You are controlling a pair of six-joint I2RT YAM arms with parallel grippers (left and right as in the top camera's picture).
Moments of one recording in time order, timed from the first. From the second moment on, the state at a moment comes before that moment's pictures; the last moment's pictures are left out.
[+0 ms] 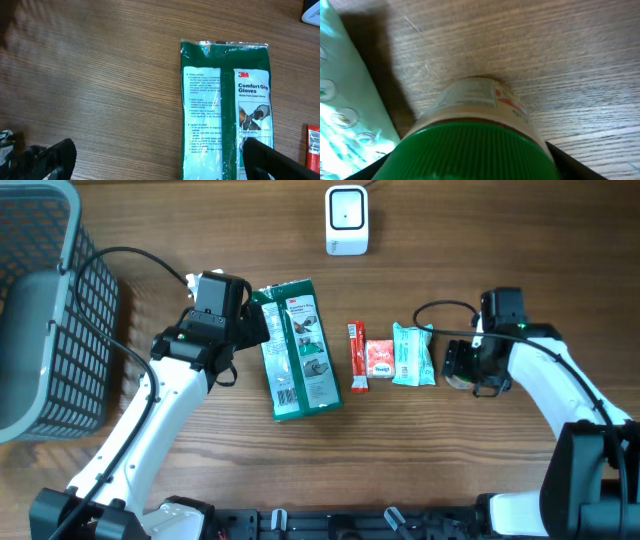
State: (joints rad) left arm -0.27 1.41 1.01 -0.63 -0.23 -0.47; right arm -0.01 1.59 0.89 -0.72 -0.02 0.23
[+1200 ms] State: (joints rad) left arm -0.27 1.41 1.01 -0.62 -0.23 -0.47; right arm -0.01 1.54 1.24 -1.13 -0.28 0.21
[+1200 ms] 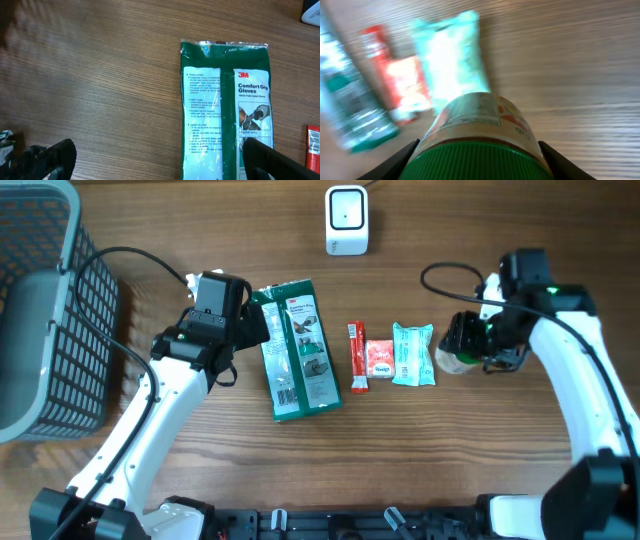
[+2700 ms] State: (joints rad) left arm -0.27 1.41 1.01 -0.63 -0.23 -0.47; right arm 0.09 1.57 1.89 -1.23 -0.68 0.37
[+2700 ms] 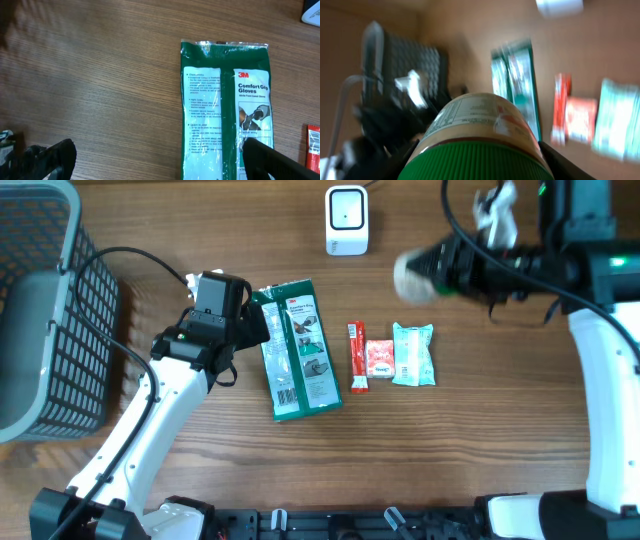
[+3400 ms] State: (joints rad) left arm -0.27 1.41 1.01 -0.63 -0.23 -0.47; right arm 0.36 2.27 1.99 -0.19 -0.24 0.28
